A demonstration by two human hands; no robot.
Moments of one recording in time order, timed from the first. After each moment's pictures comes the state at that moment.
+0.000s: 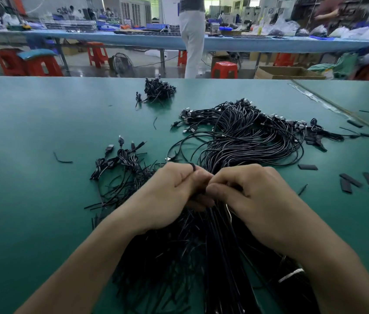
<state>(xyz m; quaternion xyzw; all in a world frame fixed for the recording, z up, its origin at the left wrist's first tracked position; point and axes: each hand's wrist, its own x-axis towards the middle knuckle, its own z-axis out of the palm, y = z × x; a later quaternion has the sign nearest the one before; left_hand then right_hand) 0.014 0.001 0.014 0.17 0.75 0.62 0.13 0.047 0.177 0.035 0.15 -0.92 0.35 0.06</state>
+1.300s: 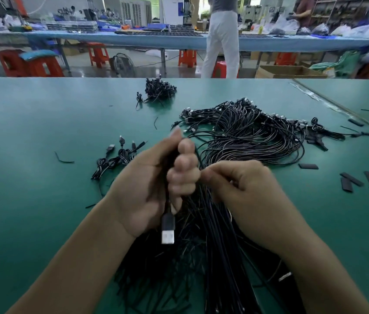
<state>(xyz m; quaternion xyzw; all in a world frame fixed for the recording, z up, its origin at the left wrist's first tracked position) 0.018 -0.006 0.044 0.15 0.33 0.88 0.30 0.045 0.159 0.034 0.17 -0.86 0.46 0.10</state>
